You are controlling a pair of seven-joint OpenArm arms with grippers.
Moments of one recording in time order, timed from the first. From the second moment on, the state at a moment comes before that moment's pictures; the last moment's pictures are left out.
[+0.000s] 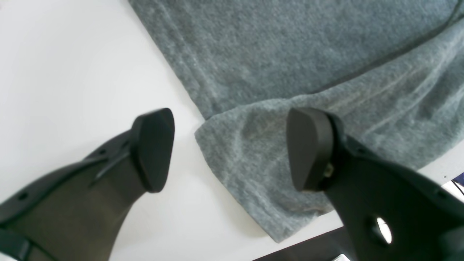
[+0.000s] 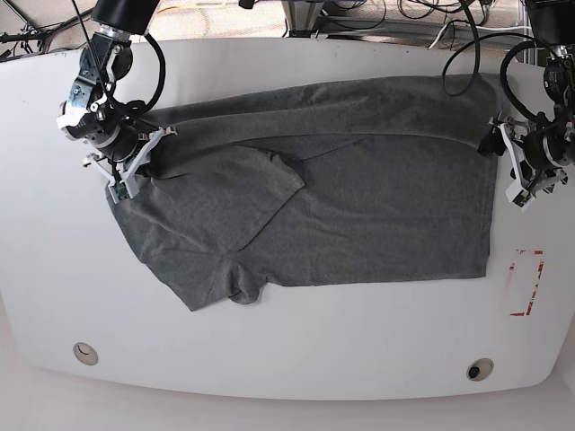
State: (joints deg) left arm 6.5 -33.8 -19.0 96.0 -37.4 -42.8 72.1; right arm -5.7 8.7 27.4 93.9 15.2 41.1 -54.9
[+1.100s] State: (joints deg) left arm 6.4 -33.8 -19.1 96.2 -37.4 -42.8 72.3; right arm -2.9 10.0 33.8 93.3 14.8 41.1 -54.1
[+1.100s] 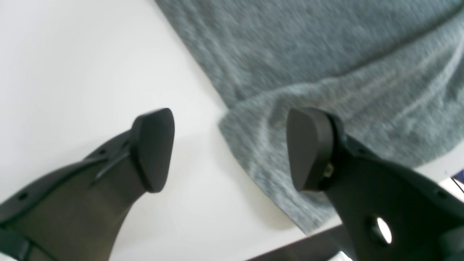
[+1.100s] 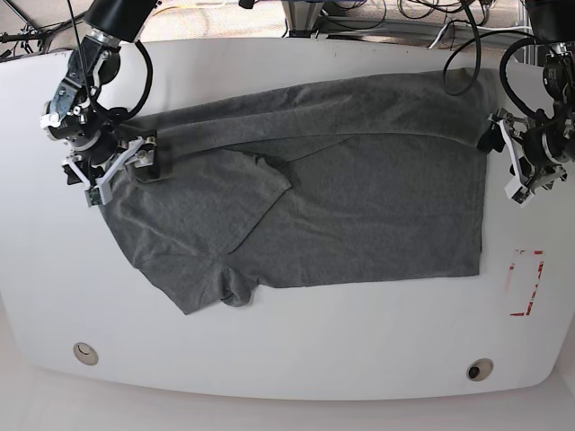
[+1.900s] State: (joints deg) left arm 19.6 -22.1 -18.9 112.5 -33.6 -42.8 70.1; right arm -4.1 7.3 35.3 101.2 15.3 41.1 -58.7
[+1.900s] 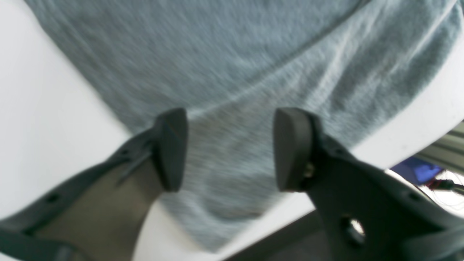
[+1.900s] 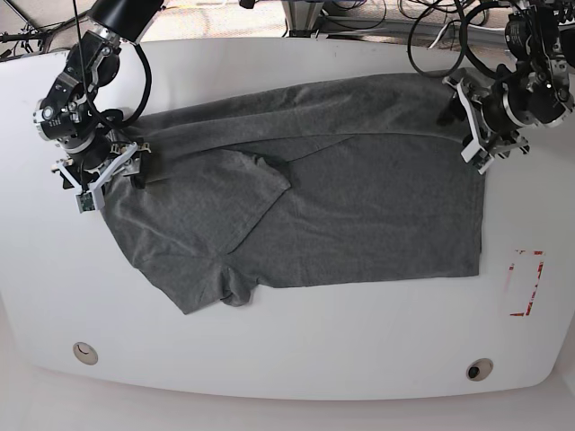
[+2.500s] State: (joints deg) left arm 25.4 -23.3 -12.9 108.6 -23.1 -42.8 63.7; right arm -16.4 7.2 35.8 106.4 14.8 41.1 -58.0
